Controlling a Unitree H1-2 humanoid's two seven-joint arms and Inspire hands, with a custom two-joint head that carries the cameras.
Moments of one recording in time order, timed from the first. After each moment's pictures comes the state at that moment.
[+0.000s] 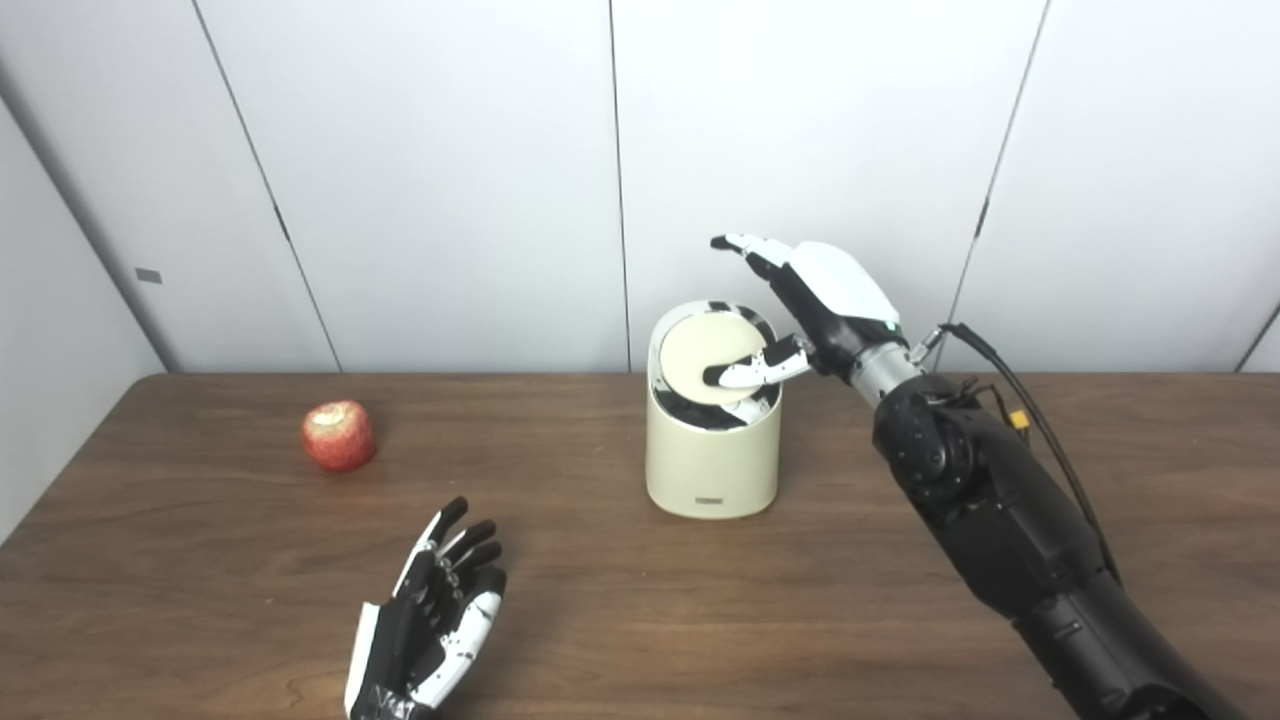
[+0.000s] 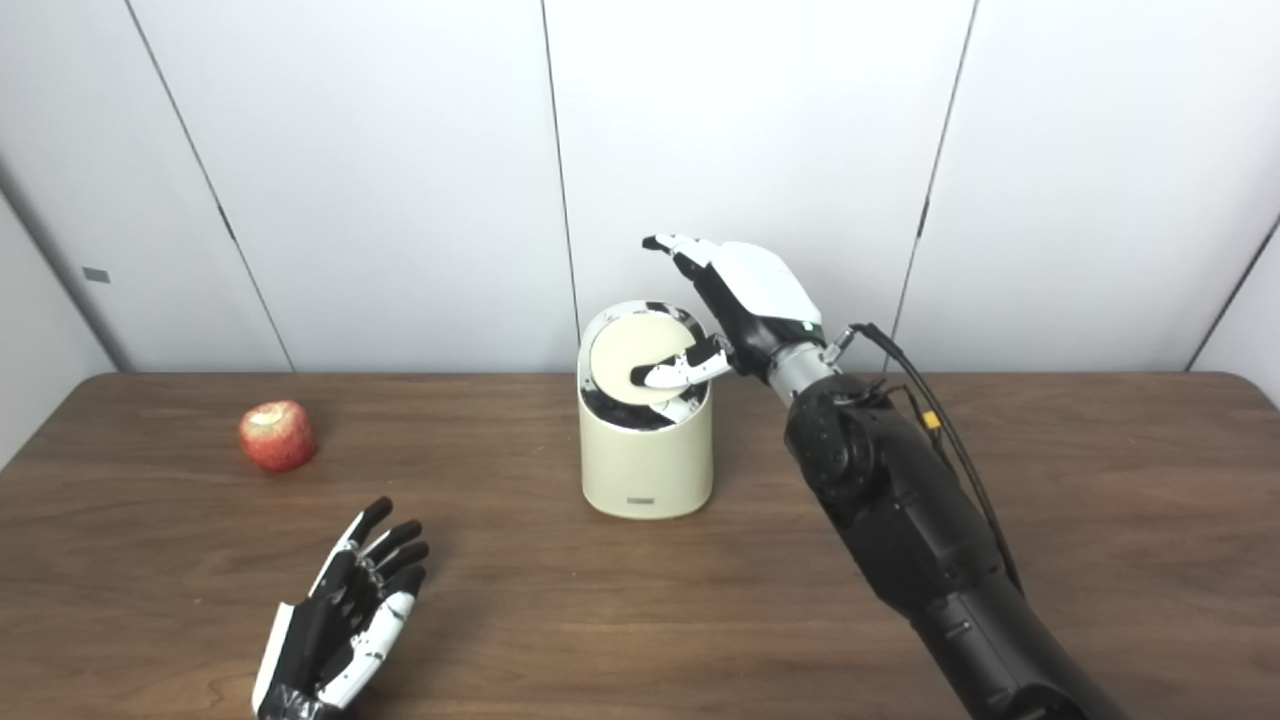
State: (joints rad) left arm 0.15 0.00 0.04 -0.14 -0.04 -0.14 0.01; right arm -0.80 -0.26 0.39 0.30 -0.68 0.10 0.05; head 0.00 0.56
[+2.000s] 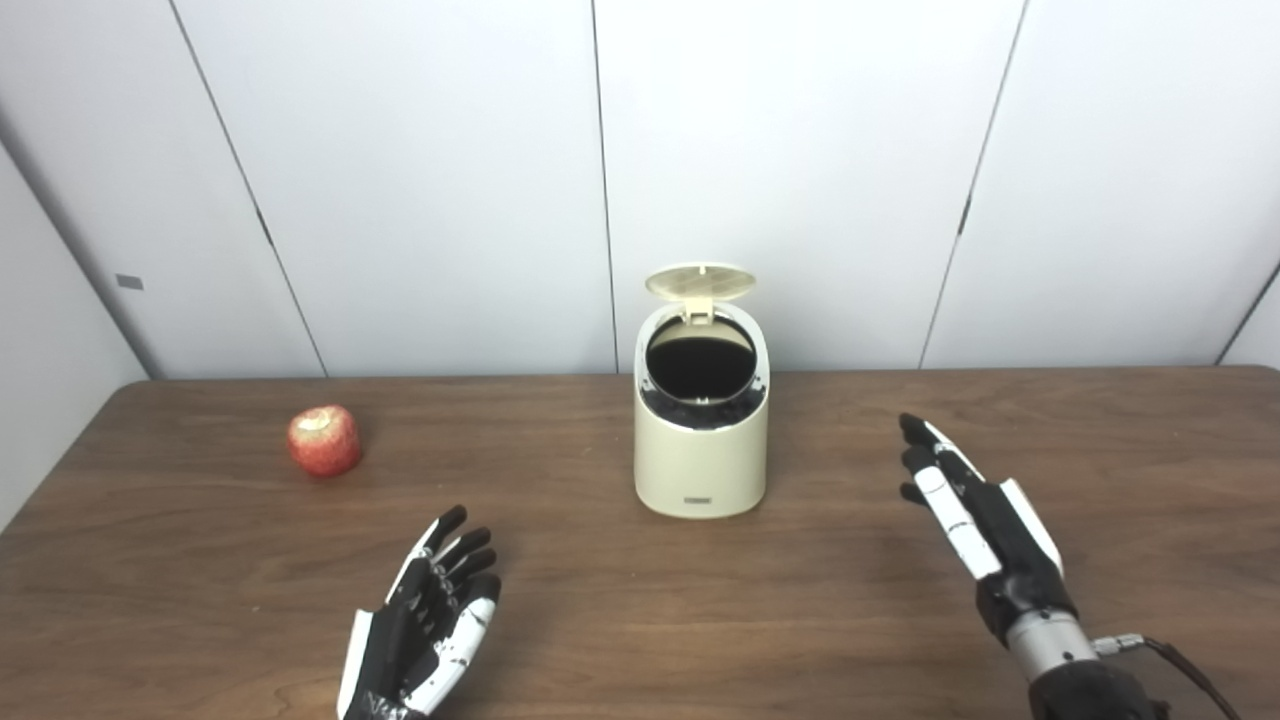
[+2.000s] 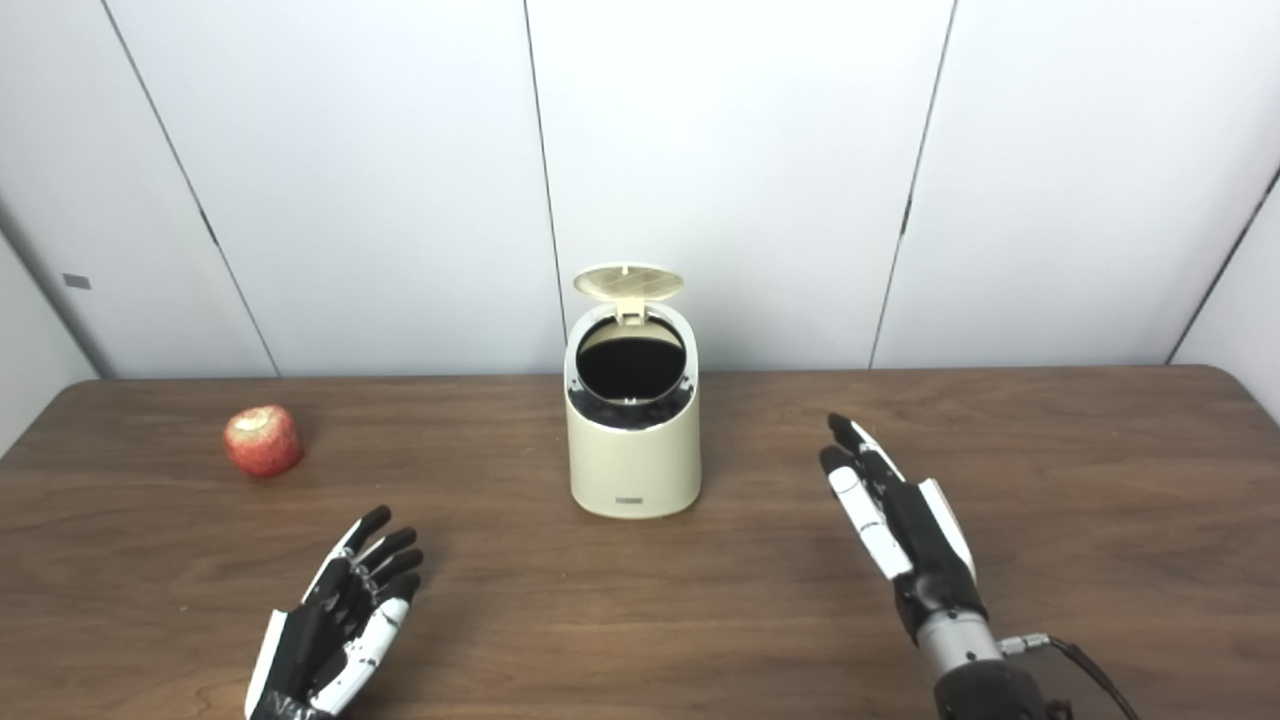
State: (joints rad) left arm 0.16 0.00 0.04 -0.16 -0.05 -0.12 0.01; right arm -0.14 -0.14 -0.05 -0.19 -0.11 0.28 0.08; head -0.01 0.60
